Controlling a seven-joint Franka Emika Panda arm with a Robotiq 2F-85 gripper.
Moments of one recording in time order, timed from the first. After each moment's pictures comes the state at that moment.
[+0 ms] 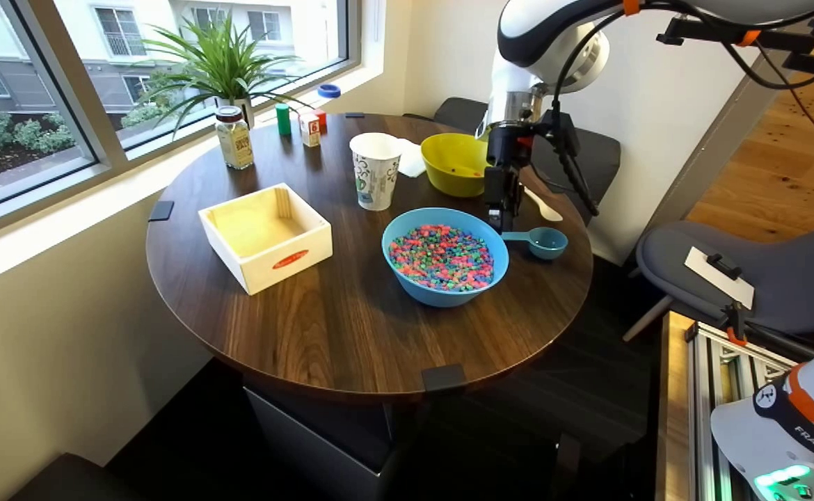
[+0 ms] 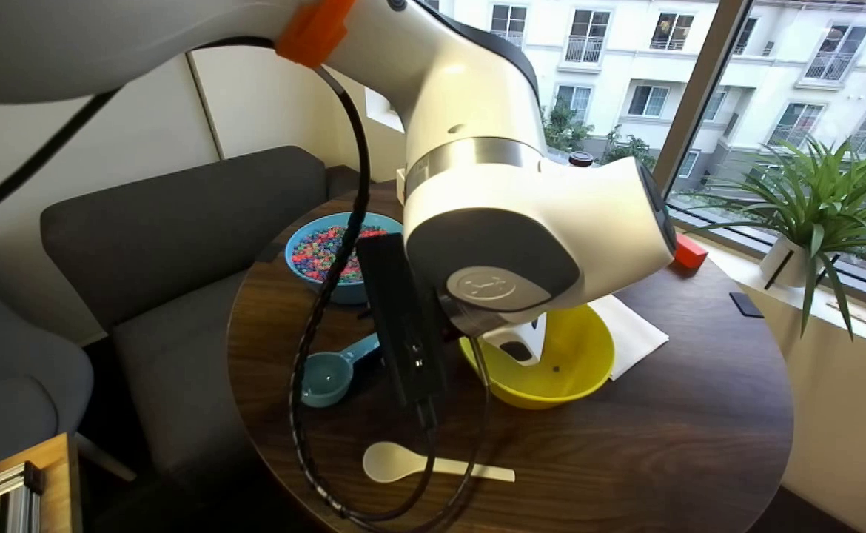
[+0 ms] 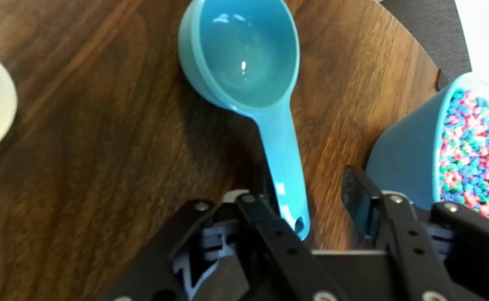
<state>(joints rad) -0.16 0.29 -0.10 -1.89 0.55 1.62 -0.36</state>
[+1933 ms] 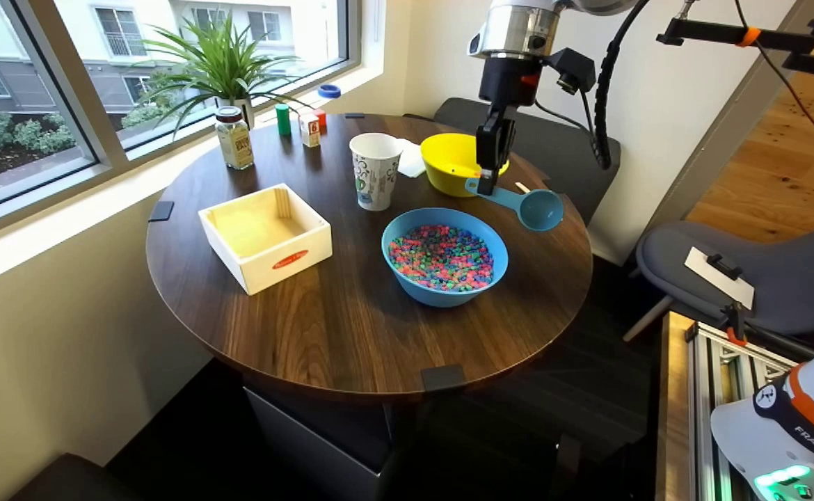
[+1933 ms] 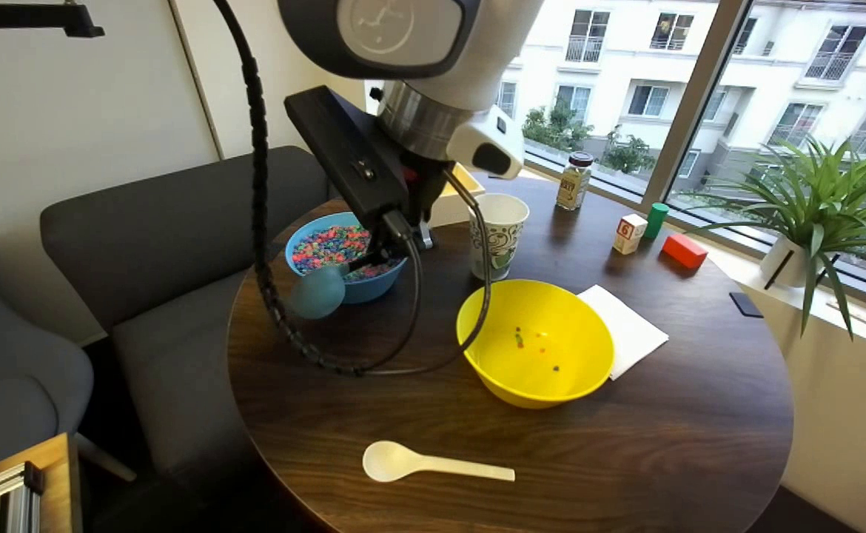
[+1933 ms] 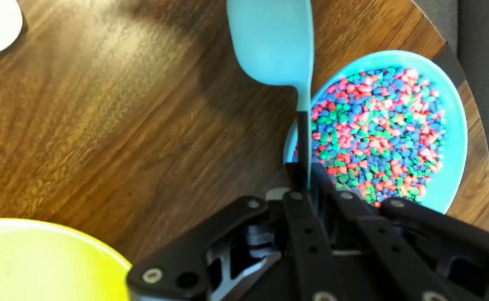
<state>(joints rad) -0.04 0.05 -0.02 -1.90 0.30 1.79 -0.18</state>
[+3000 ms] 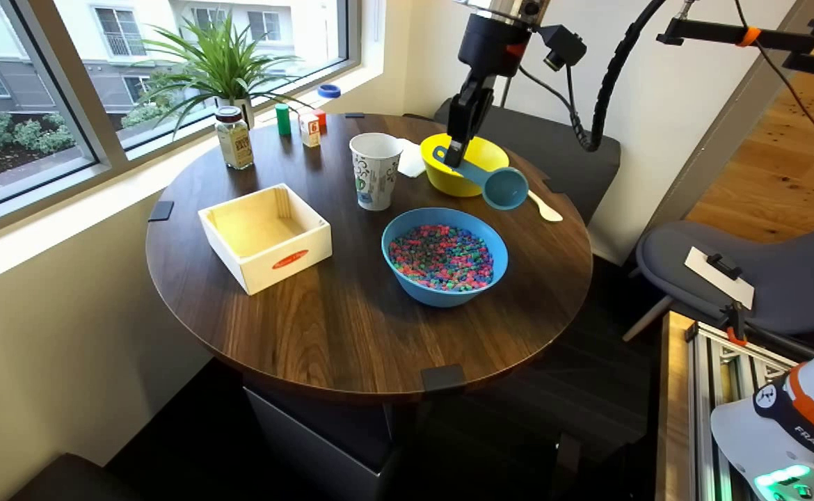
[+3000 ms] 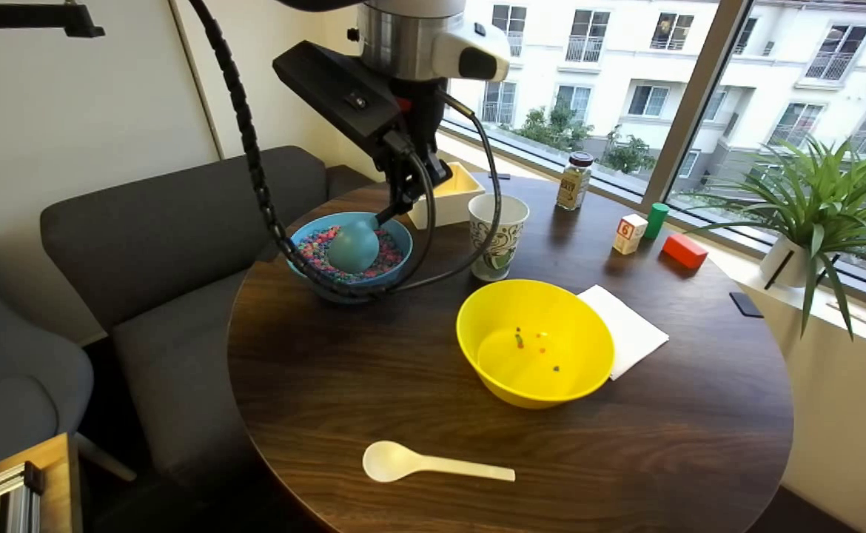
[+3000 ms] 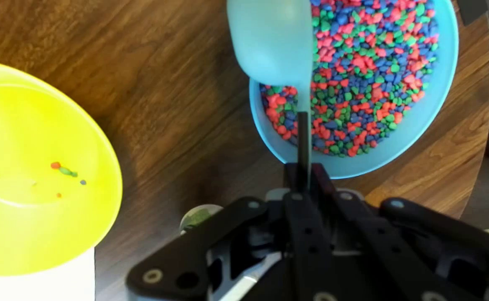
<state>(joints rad) 0.02 0.01 0.03 -1.88 0.20 1.98 -0.14</state>
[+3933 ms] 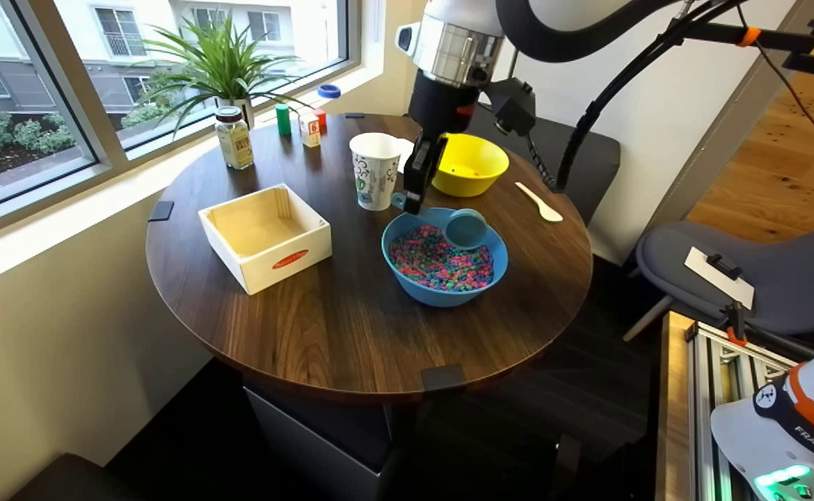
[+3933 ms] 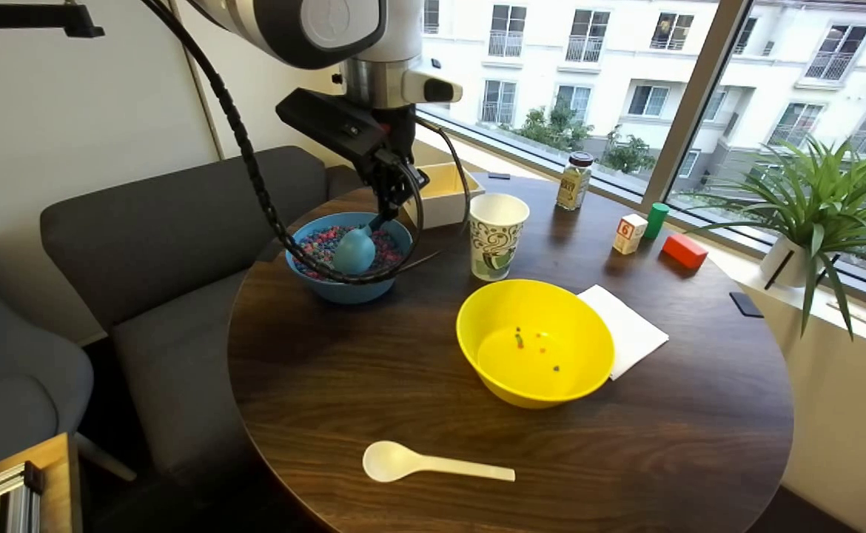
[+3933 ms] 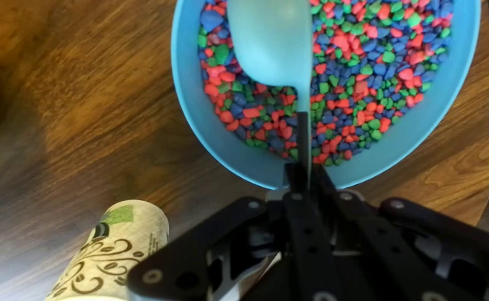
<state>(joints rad) 0.10 0.12 0.10 -1.88 0.10 2.12 -0.10</state>
